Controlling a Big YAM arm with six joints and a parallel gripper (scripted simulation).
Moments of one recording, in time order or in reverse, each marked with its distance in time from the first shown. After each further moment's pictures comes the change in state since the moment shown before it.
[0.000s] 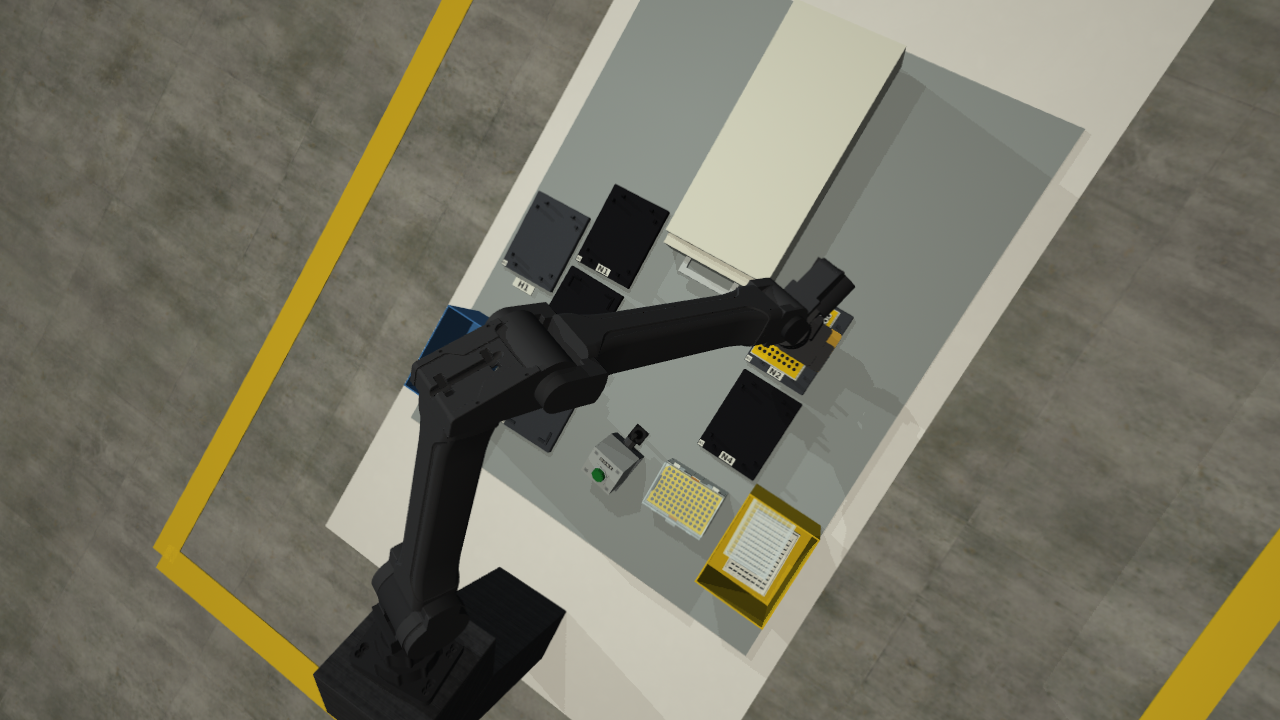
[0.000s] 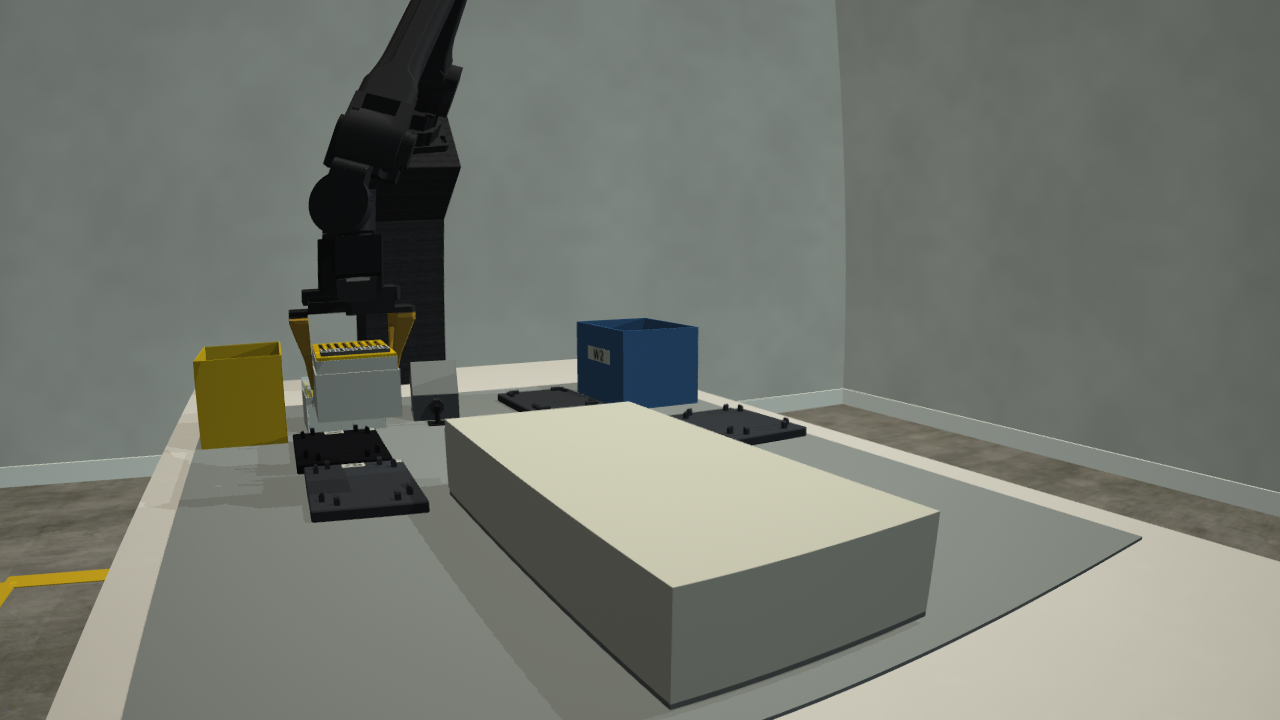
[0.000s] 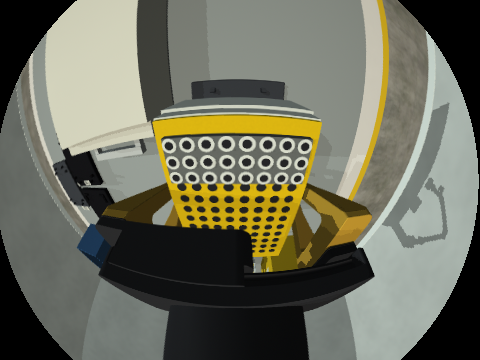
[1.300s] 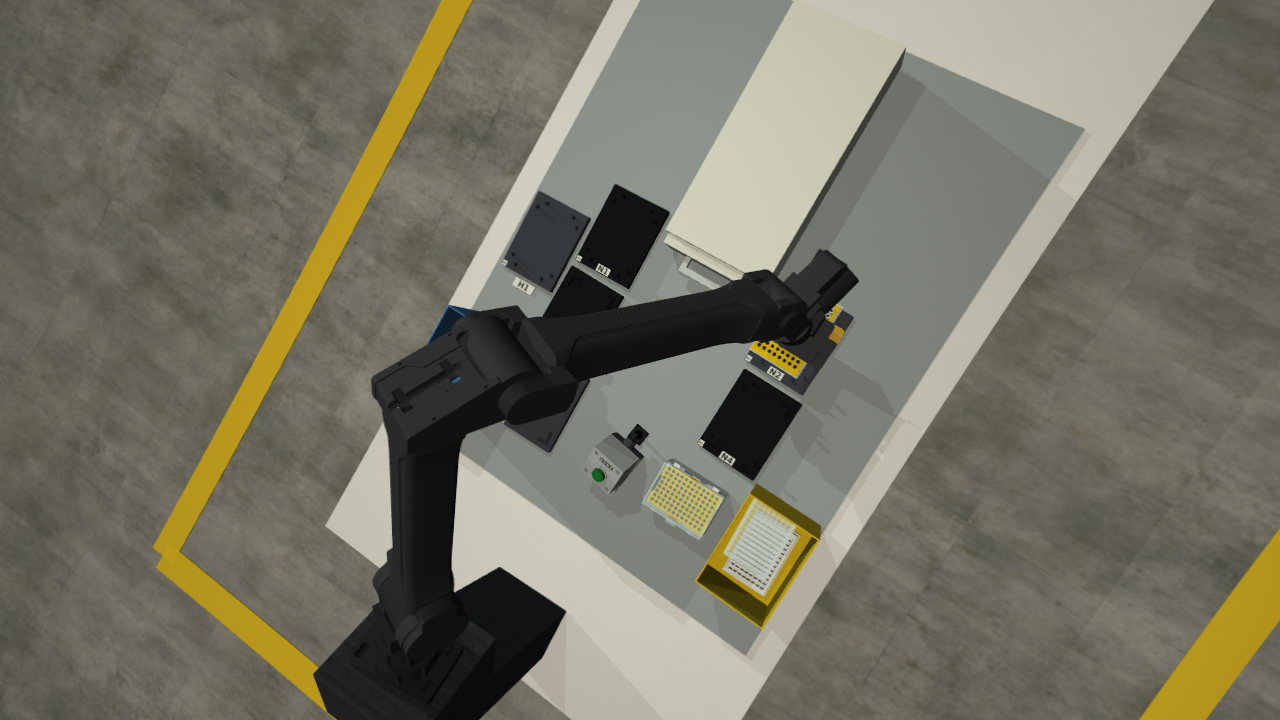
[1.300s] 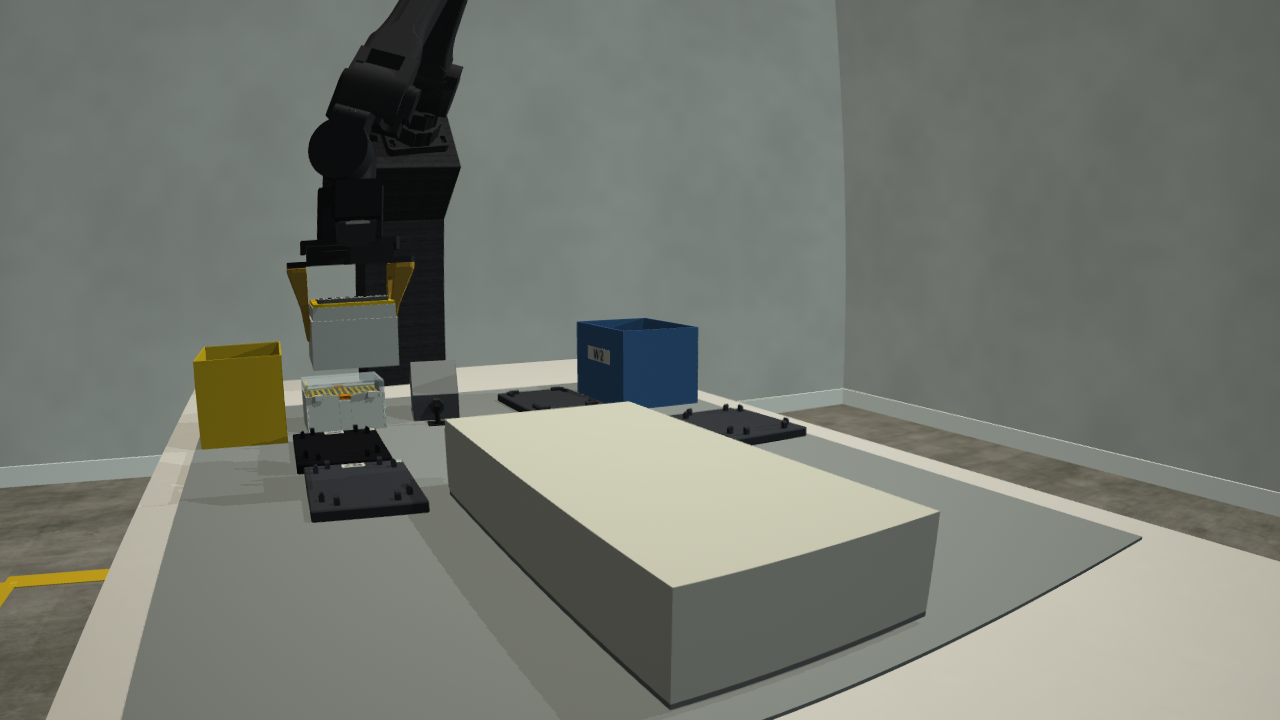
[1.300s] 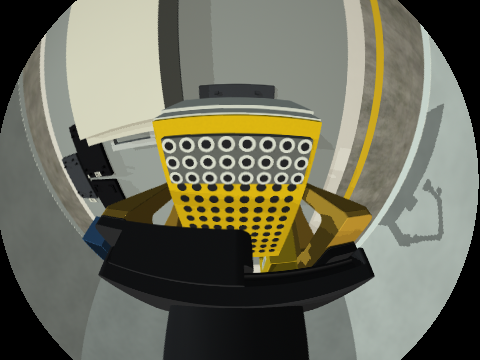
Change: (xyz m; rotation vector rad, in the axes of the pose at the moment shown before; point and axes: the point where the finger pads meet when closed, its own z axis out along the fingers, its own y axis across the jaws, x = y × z) arm -0.005 -0.001 -0.049 0.004 -0.010 -0.002
